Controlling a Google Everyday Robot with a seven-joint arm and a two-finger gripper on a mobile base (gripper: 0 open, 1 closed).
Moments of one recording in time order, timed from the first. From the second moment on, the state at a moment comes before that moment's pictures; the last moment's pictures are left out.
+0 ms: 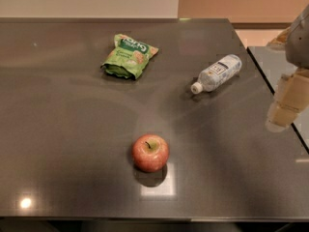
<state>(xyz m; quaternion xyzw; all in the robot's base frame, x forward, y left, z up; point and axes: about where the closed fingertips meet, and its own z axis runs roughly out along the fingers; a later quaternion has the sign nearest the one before) 0.438 -0.217 0.976 -0.60 0.78 -0.03 0.16</state>
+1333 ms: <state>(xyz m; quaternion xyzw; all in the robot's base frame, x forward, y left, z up) 0.518 -0.162 0.992 -0.71 0.68 -0.02 0.17</state>
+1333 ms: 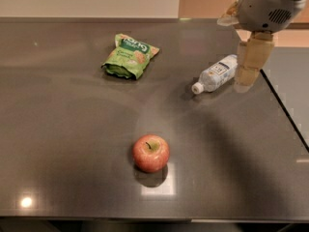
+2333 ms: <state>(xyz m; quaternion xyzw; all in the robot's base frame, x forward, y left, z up) 0.618 -0.149 0.960 -0.78 0.61 -0.02 0.15</state>
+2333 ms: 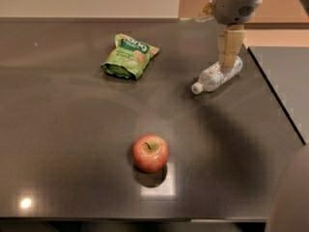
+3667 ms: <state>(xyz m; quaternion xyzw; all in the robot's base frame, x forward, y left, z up) 0.646 -0.188 0.871 -0.83 0.56 0.00 0.08</state>
